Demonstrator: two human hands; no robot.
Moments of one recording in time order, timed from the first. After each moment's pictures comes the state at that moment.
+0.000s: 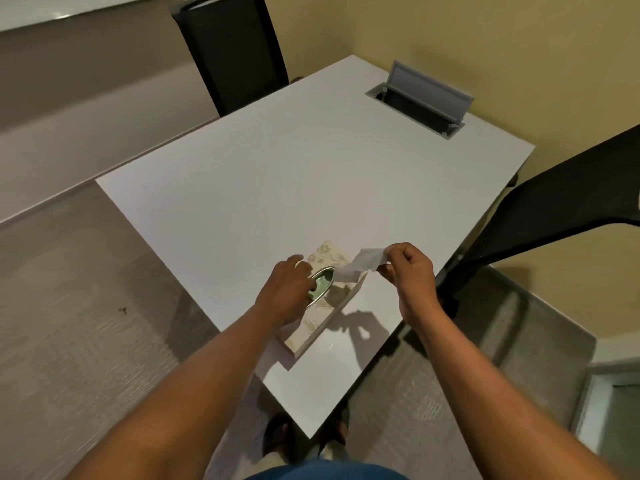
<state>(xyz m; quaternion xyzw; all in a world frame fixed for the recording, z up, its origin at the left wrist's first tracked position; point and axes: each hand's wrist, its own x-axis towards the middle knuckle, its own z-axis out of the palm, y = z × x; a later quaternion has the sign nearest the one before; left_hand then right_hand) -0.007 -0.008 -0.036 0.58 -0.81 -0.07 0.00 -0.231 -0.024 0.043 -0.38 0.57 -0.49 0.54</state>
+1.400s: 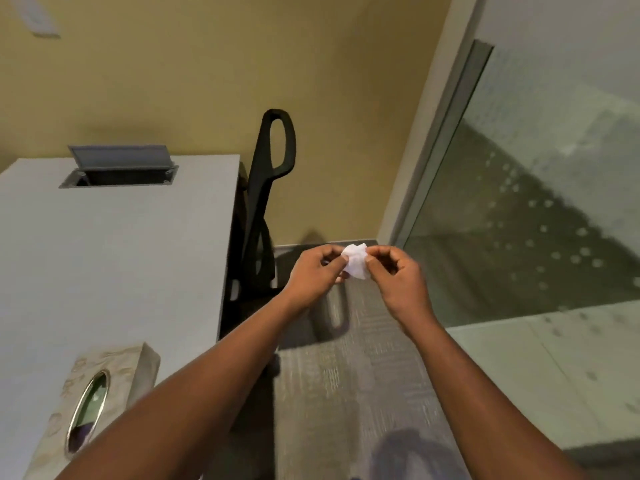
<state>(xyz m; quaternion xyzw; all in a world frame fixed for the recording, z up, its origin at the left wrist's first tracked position) -0.399 0.097 0.114 0.27 -0.70 -0.63 0.19 -0.494 0.222 0.118 -0.27 0.75 -0.59 0.14</state>
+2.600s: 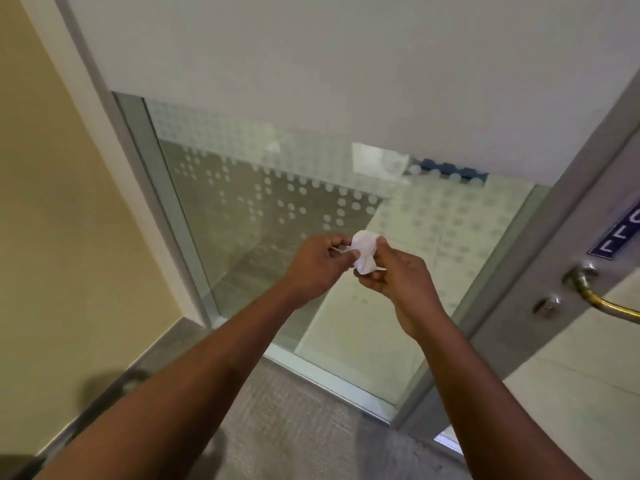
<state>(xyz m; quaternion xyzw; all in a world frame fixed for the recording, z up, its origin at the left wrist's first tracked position) -0.741 0.271 0.185 -0.16 -0.81 -0.57 -0.04 -0.678 0.414 0.195 0.13 0.67 -0.72 -0.07</state>
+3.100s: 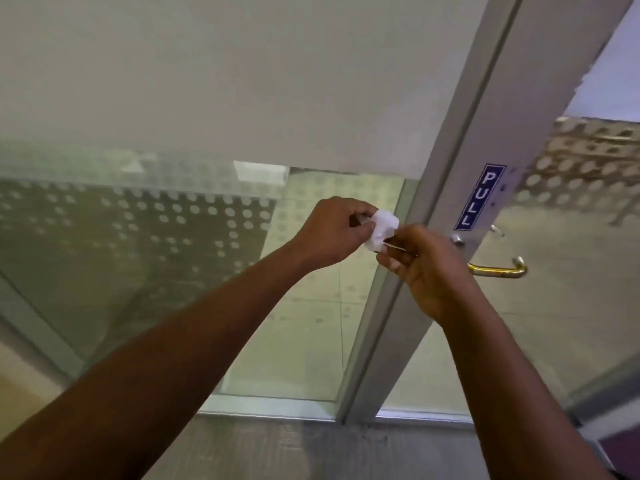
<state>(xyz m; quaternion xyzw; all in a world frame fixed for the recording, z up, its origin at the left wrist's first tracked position) -0.773 0.419 0.250 -0.46 -0.77 -0.44 -0.03 -0.635 0.514 0.257 0.22 0.58 -0.75 -0.24</state>
